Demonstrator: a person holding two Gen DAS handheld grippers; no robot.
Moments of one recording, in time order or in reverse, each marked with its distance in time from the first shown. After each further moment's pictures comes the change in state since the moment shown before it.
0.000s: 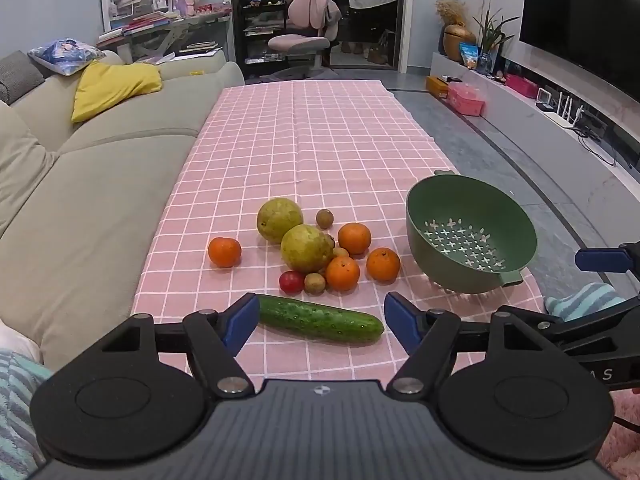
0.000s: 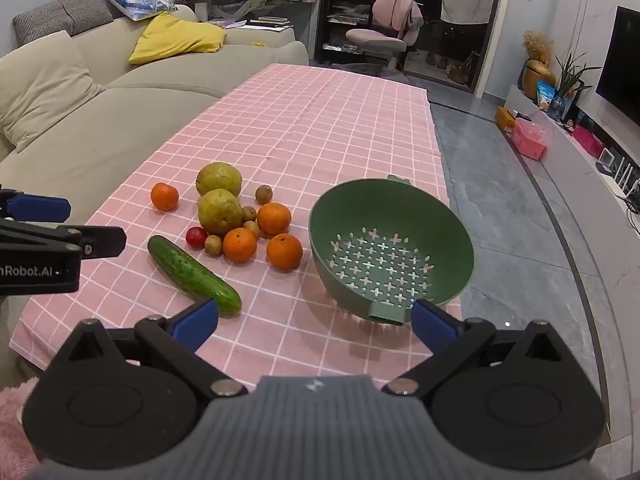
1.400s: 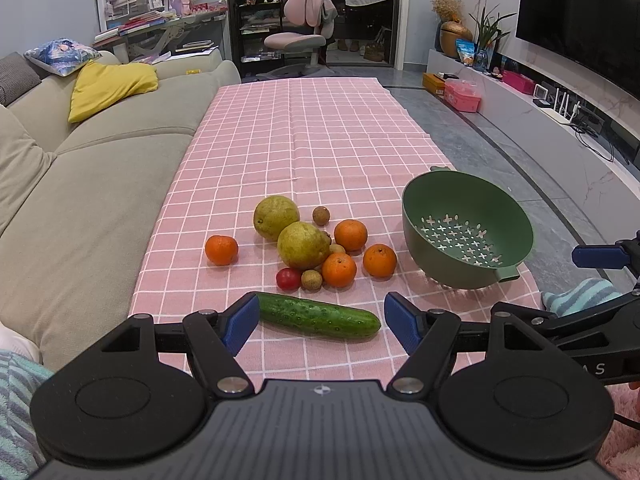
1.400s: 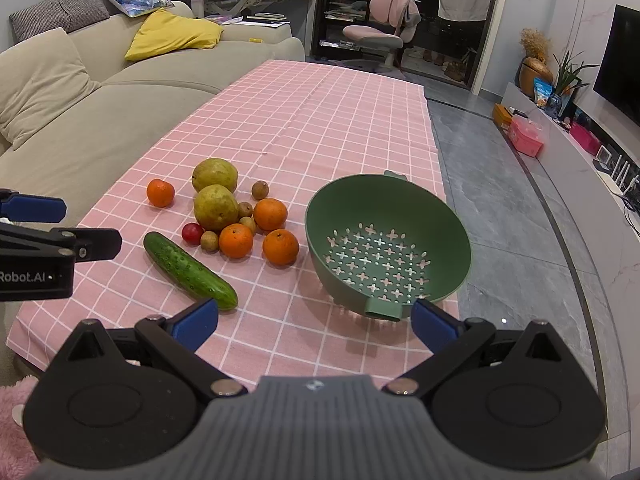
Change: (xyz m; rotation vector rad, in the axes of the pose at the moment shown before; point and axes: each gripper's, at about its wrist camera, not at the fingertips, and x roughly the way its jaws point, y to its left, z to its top) left arm 0.003 -0.001 0.001 0.005 0.007 0.001; right arm -0.004 -0.001 0.003 -0.008 0.010 -0.014
